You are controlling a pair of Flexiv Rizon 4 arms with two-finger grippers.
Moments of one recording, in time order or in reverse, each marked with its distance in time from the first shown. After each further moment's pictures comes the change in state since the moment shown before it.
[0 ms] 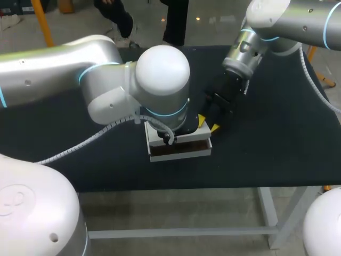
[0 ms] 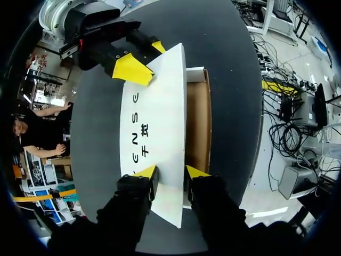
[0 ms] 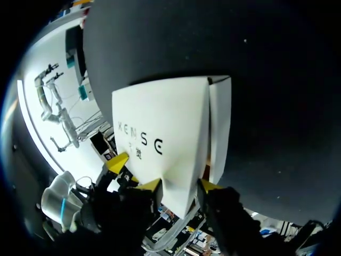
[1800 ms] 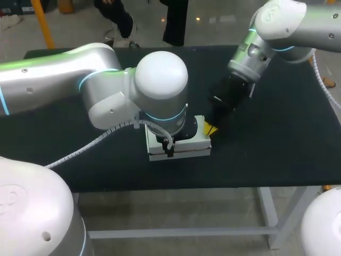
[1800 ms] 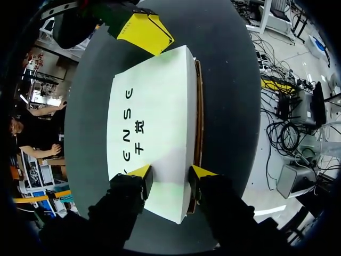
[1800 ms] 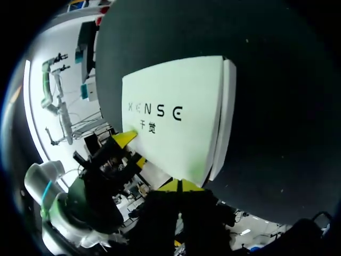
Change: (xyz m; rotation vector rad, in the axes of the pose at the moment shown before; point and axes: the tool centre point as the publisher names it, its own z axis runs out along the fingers) left arm 0.012 0.005 0.016 -0.006 0.031 0.004; right arm -0.001 -0.027 0.013 -0.149 -0.061 -0.108
